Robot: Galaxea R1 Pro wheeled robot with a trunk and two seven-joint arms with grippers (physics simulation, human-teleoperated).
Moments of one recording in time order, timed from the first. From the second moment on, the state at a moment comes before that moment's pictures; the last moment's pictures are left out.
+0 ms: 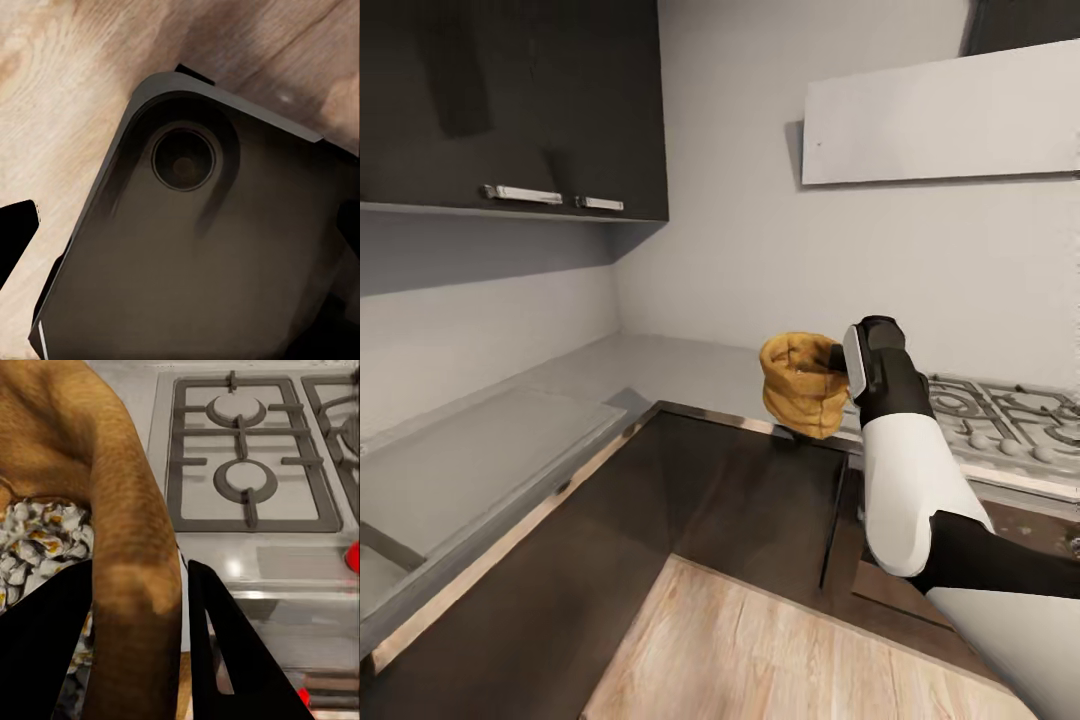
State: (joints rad) left arm 0.00 -0.01 0.05 -0.02 0.41 -0.18 0.00; right arm -1.27 0.17 -0.33 -0.87 0.19 0.97 -0.33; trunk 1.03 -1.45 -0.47
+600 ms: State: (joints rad) left arm 0.00 -0.01 0.05 -0.02 0.41 -0.18 0.00; right arm -1.26 0.17 -0.33 -0.87 0.20 0.95 -0.33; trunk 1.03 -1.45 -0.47
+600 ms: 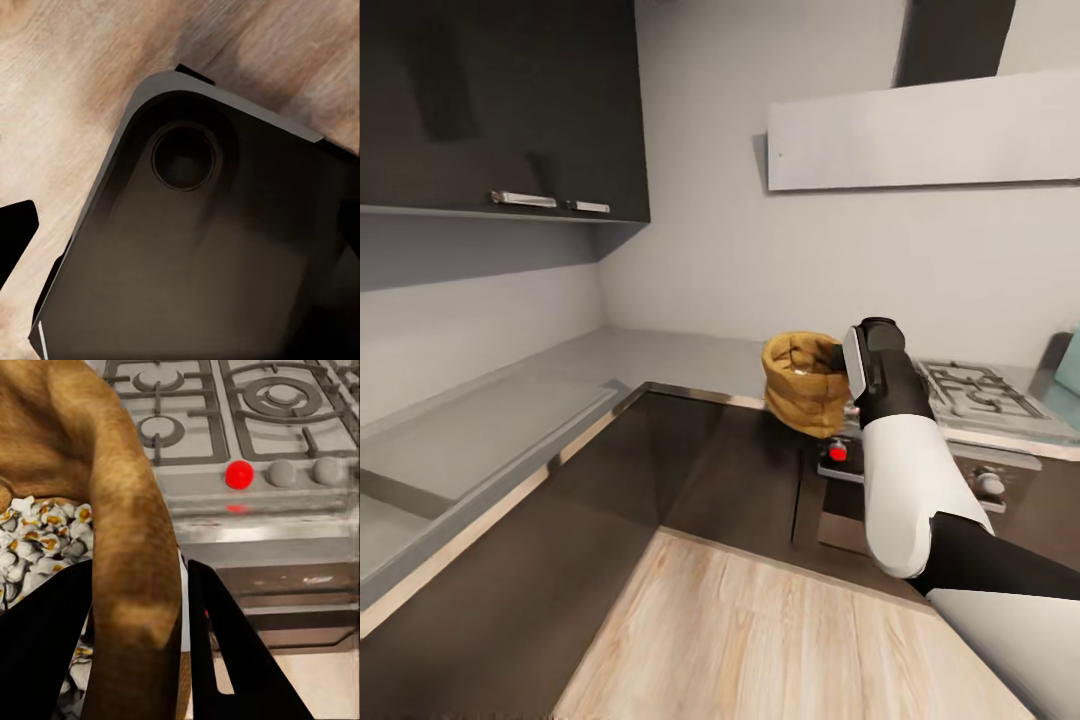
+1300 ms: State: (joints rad) left arm 0.00 -0.01 0.05 -0.02 0.41 -0.18 0.00; right arm -1.26 0.17 -0.33 -0.87 0.19 0.94 -0.33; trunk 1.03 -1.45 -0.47
